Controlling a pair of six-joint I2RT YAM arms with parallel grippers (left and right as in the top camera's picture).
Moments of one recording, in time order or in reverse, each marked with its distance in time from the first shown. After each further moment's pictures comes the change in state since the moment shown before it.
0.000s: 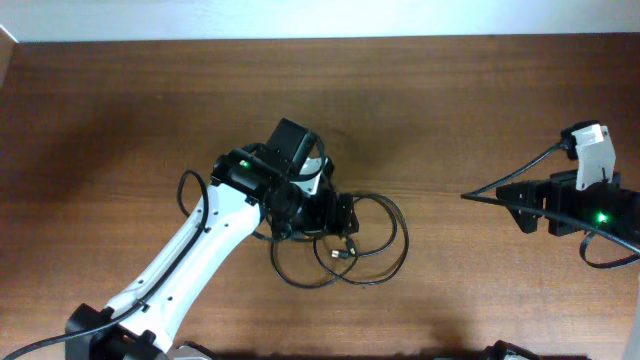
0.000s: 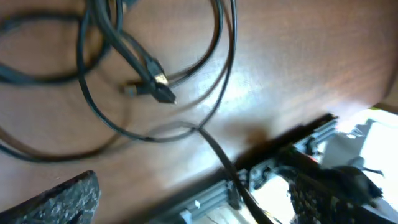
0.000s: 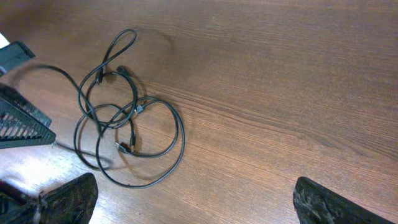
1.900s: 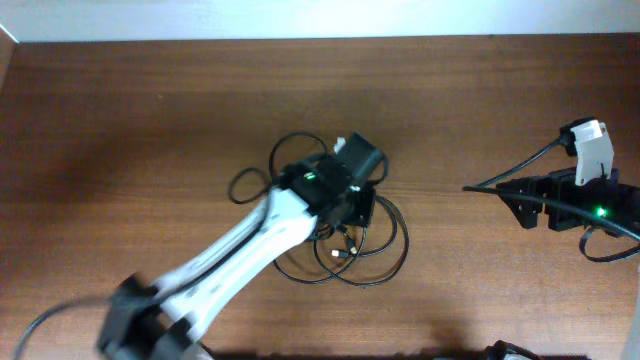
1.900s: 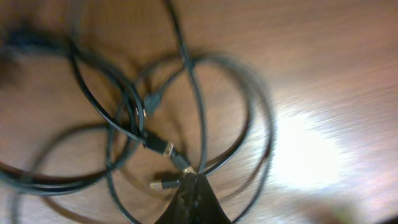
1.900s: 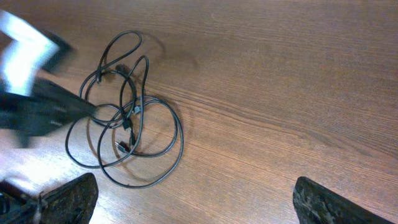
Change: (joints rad) left arm -0.237 0.103 0.050 0.246 -0.468 -0.038; right arm 0.000 0.030 0.000 0.008 0.000 0.000
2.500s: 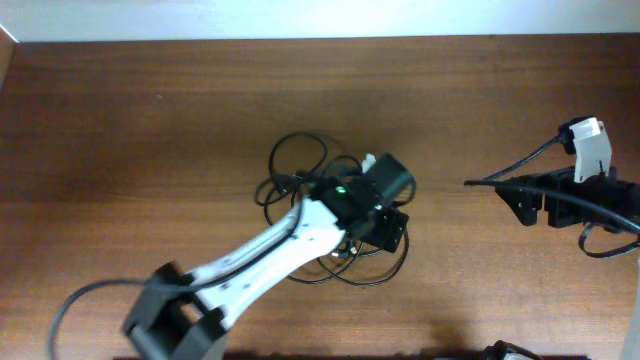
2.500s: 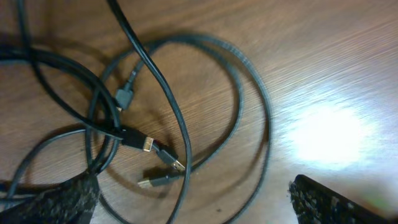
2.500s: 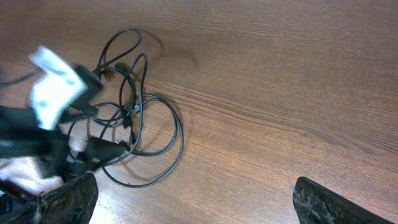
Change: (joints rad) left arm -0.118 0.110 0.014 -0.011 -0.069 0.057; right arm 0.000 0.027 0.000 0.000 0.000 0.000
